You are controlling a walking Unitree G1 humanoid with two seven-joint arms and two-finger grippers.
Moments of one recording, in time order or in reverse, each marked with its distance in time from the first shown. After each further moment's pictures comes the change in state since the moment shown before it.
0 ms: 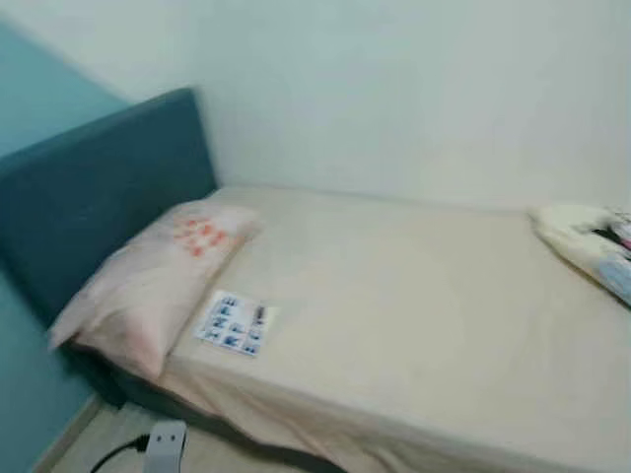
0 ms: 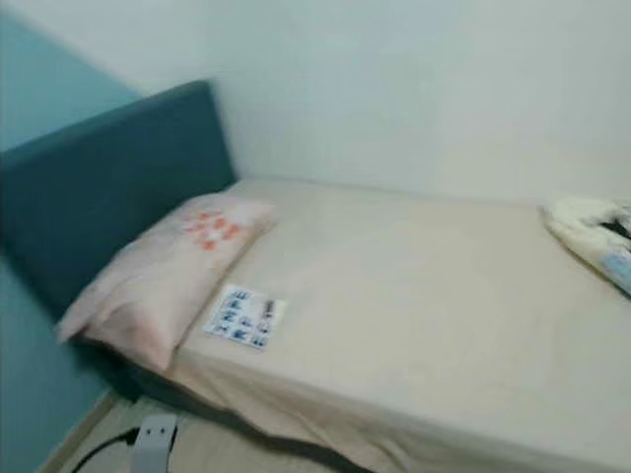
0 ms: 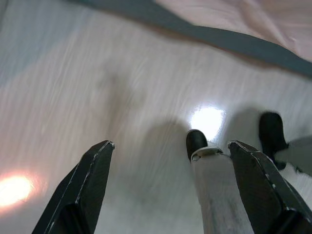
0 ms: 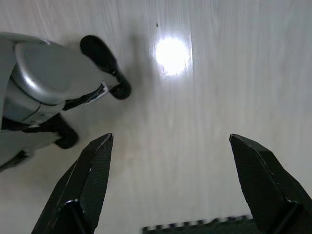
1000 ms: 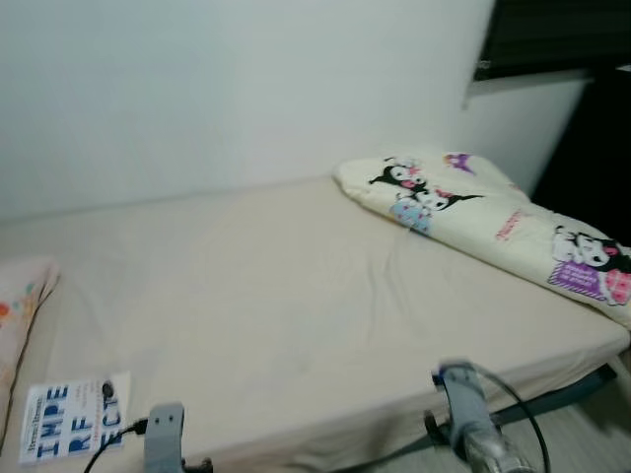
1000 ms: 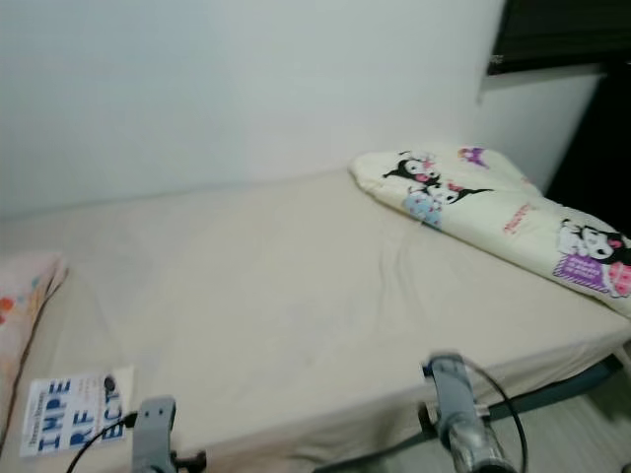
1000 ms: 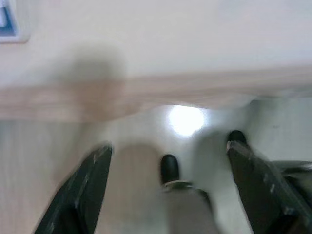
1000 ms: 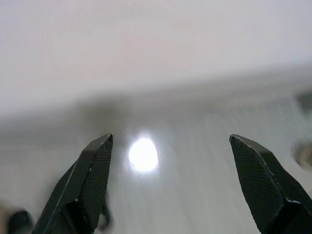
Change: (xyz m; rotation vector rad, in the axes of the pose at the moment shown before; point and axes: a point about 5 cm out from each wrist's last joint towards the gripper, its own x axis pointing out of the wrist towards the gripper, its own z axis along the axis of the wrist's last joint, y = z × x) left arm -0.001 0.011 0.000 -0.128 -0.010 0.073; right arm -0.046 0.113 0.176 -0.409 -0.596 0.246
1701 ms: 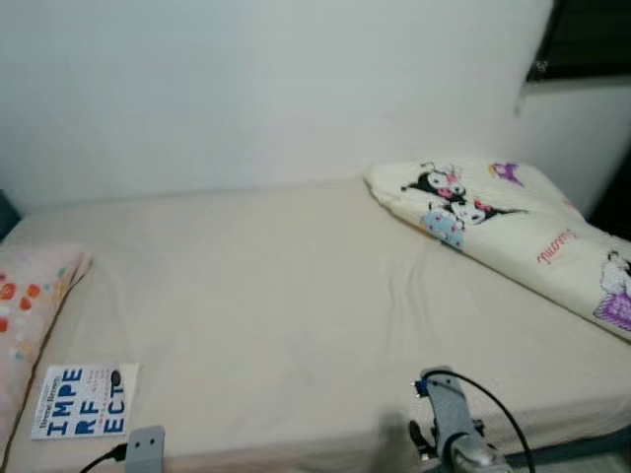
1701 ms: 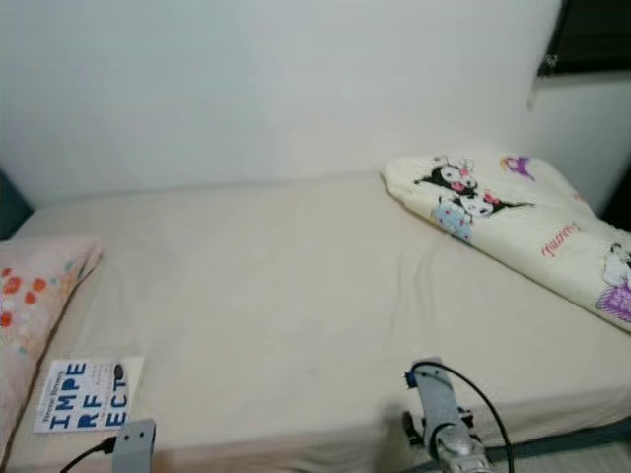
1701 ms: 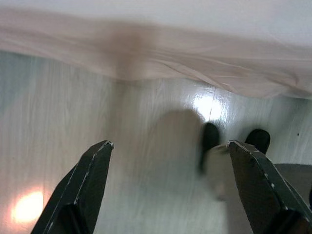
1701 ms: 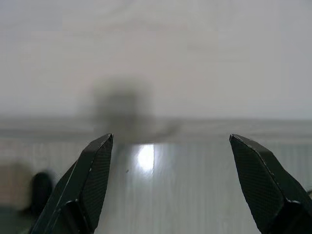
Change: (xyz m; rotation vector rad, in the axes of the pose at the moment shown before) left arm -0.001 0.012 -0.002 -0.001 0.028 0.089; right arm -0.005 -0.002 -0.025 -0.015 0.049 -0.003
